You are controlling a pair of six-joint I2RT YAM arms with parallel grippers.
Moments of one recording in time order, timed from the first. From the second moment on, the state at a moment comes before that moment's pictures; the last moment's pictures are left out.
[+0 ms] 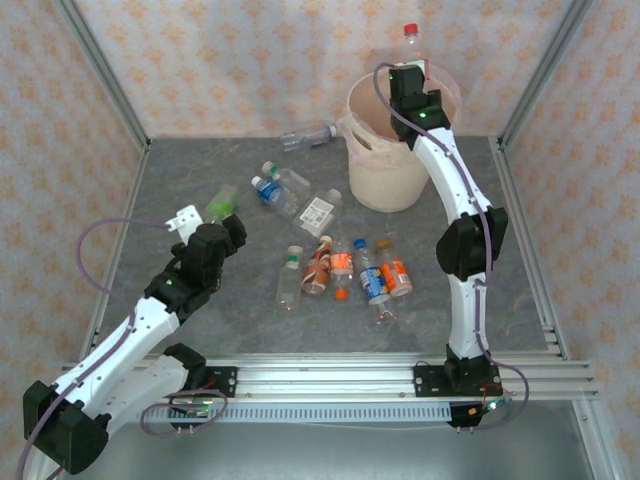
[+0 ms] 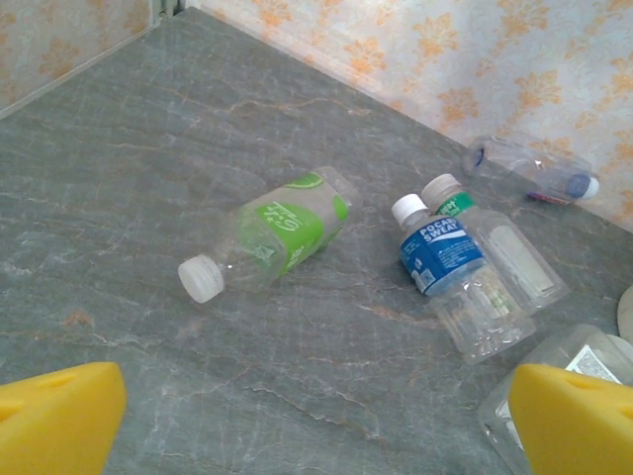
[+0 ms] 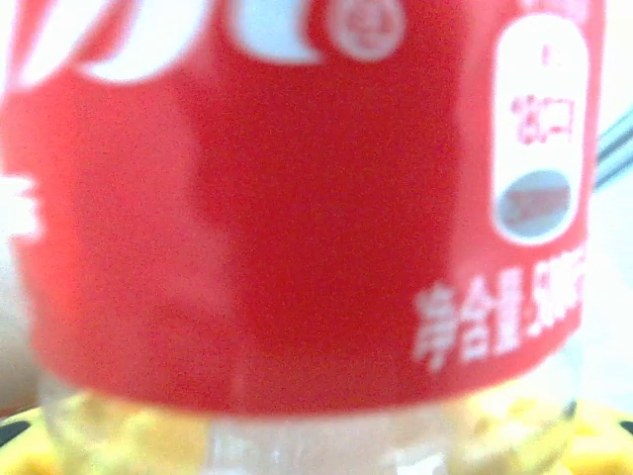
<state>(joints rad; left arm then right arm) -0.43 0.86 0.67 -0.39 -0.63 -0.73 0.28 2.17 2.31 -0.69 0.64 -0.07</state>
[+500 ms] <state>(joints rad) -0.38 0.97 0.71 -0.45 -0.62 -0.75 0.27 2.18 2.34 -0.69 0.73 -0.04</state>
